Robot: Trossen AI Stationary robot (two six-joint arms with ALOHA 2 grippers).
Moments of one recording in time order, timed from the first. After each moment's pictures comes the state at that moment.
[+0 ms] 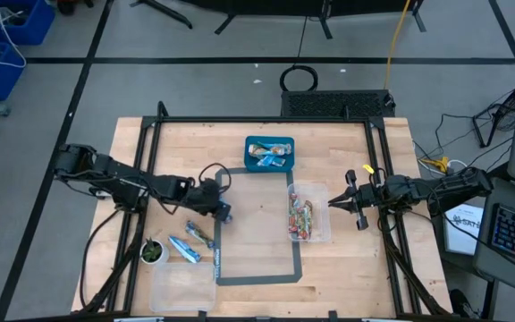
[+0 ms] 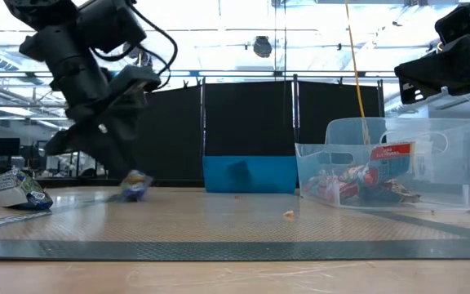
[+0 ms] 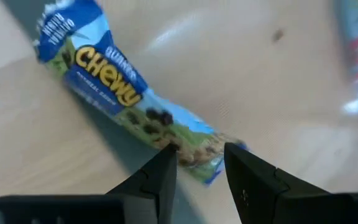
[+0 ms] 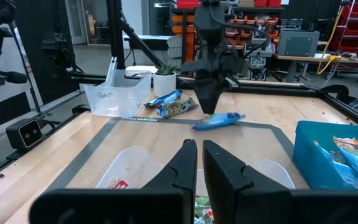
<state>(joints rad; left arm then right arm) -0.11 1.40 0.63 -0.21 -0.06 -1.21 0.16 0.14 0.02 0.07 0.03 -0.01</state>
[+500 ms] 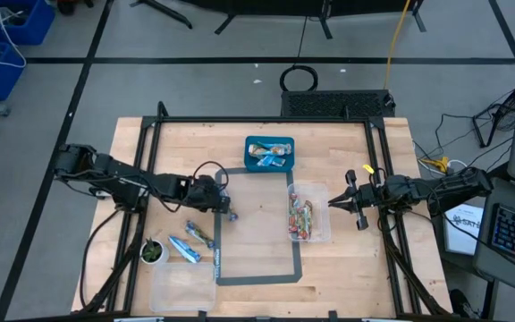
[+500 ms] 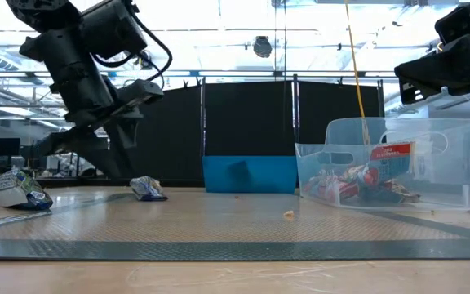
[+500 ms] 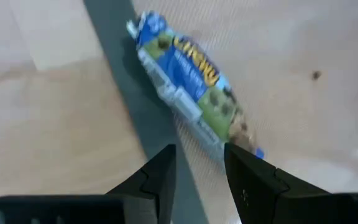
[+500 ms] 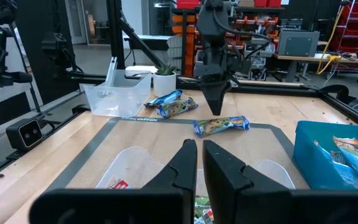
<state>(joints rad) -0.09 1.40 0.63 -0.27 -0.12 -1.38 0.16 0.14 0.02 0.07 0.03 -0.01</state>
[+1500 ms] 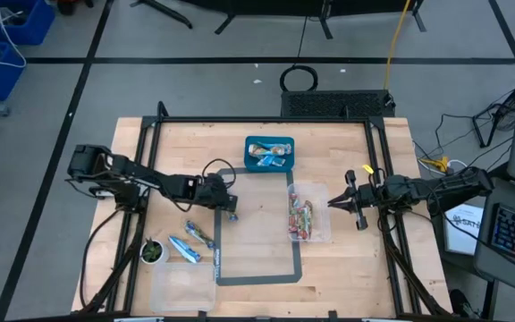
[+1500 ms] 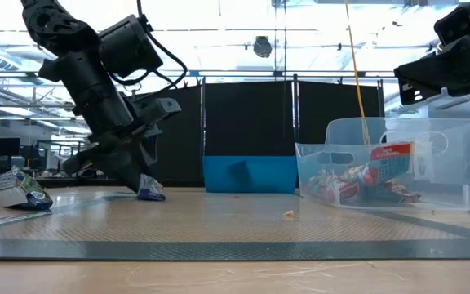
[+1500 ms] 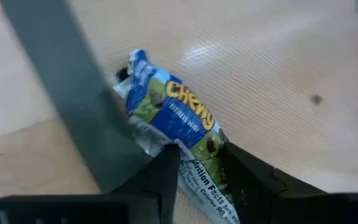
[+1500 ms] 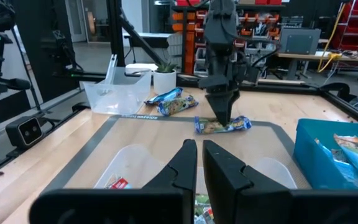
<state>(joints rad) -0.04 1.54 0.62 -0.06 -0.14 -1.25 0.16 0.15 0.01 0.08 0.03 -0.01</state>
